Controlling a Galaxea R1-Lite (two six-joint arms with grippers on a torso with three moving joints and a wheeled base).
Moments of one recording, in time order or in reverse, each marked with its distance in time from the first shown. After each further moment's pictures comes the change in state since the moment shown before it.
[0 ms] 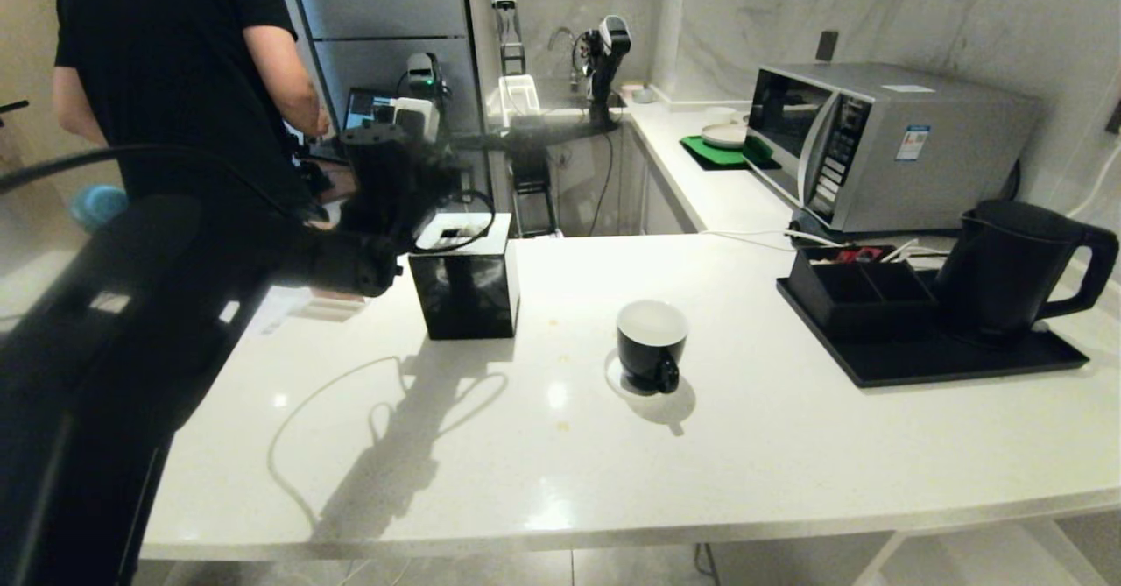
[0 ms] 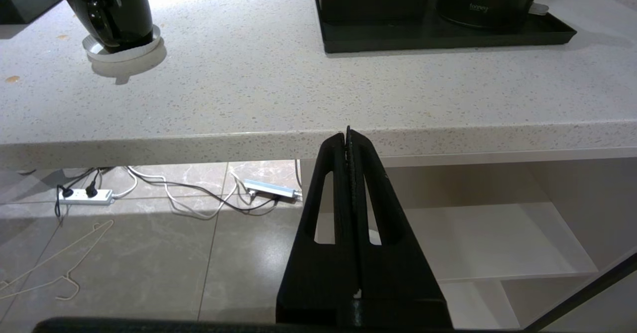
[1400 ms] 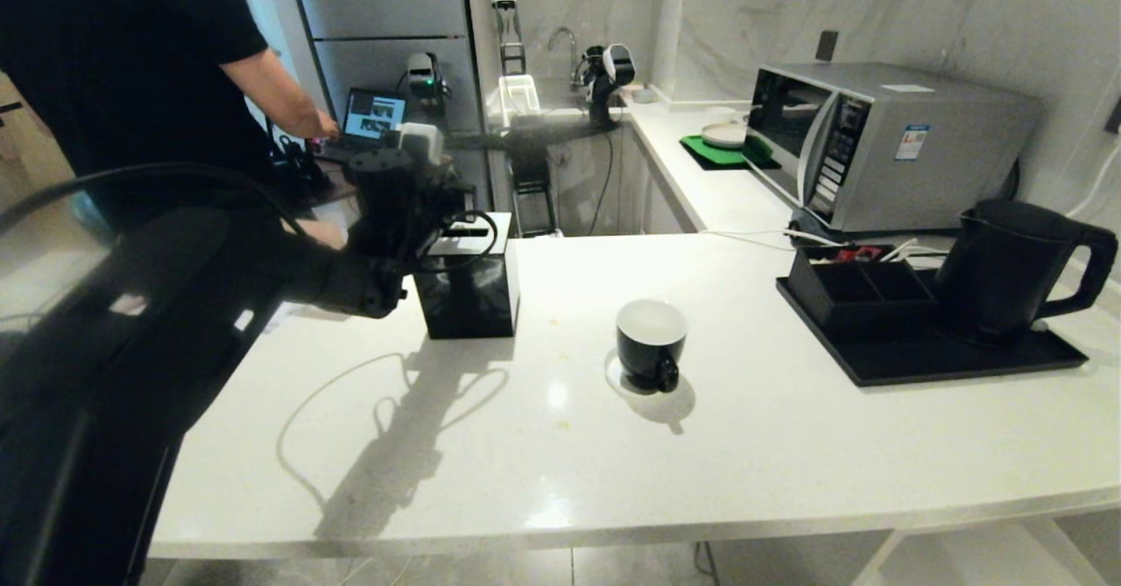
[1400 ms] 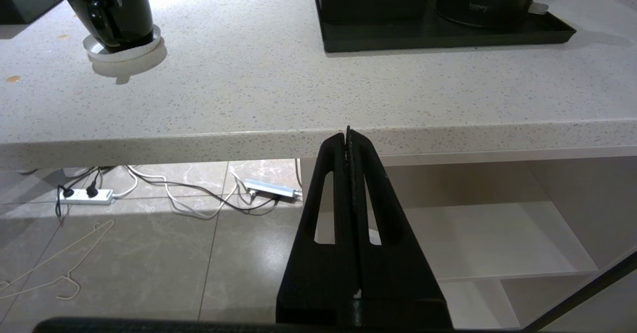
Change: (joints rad) left arm -0.001 0.020 0.084 -0.087 0.000 -0.009; right arm 0.000 0.000 0.000 0.000 0.000 0.000
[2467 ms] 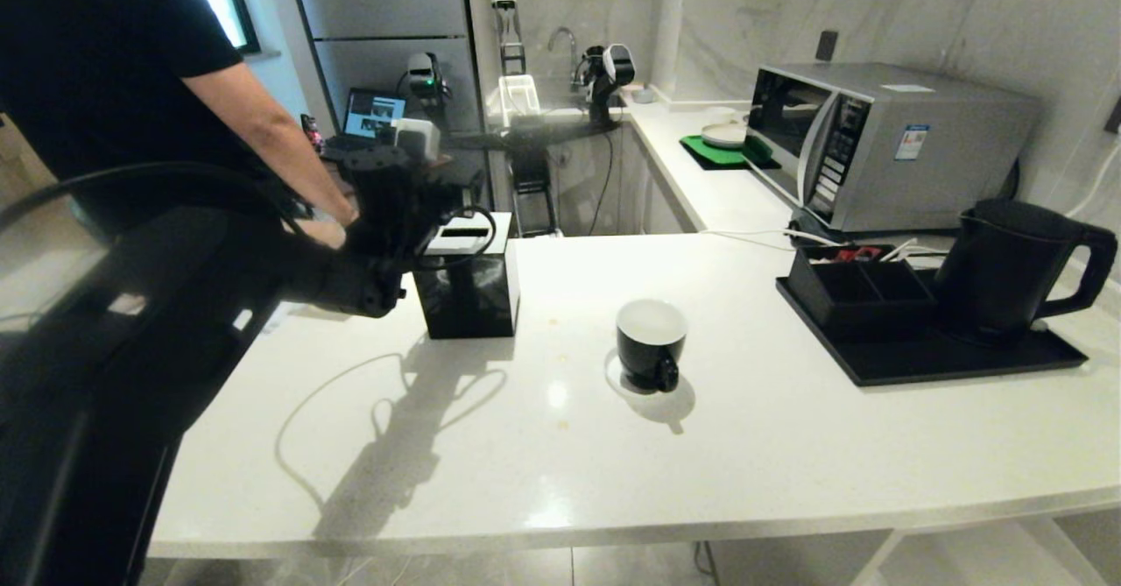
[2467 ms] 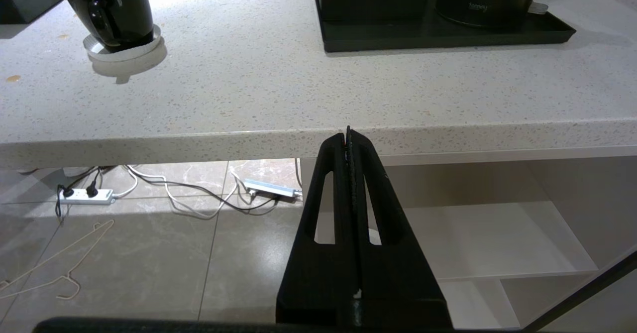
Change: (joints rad) left arm 0.004 -0.002 -0.001 -0.031 0.001 -0.003; right arm 0.000 0.000 0.000 0.000 0.000 0.000
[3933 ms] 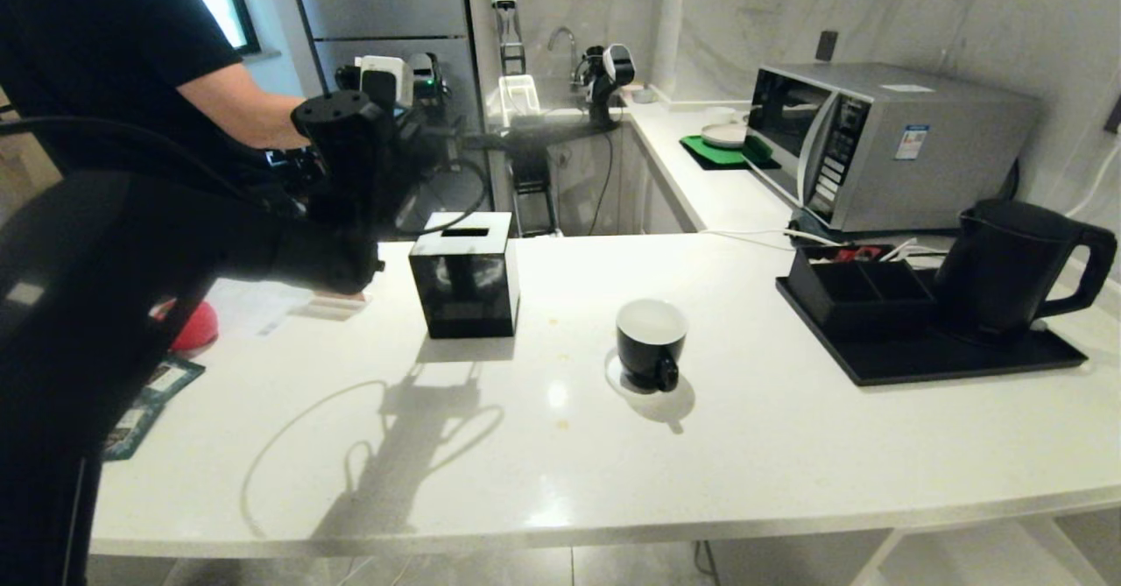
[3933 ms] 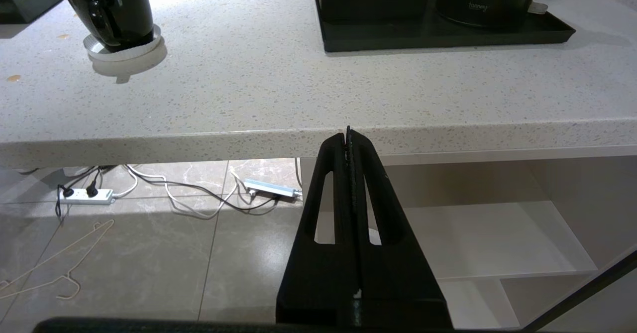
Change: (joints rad) left arm -0.018 -0.155 0.062 -0.040 0.011 0.002; right arm 0.000 0.000 0.000 0.000 0.000 0.000
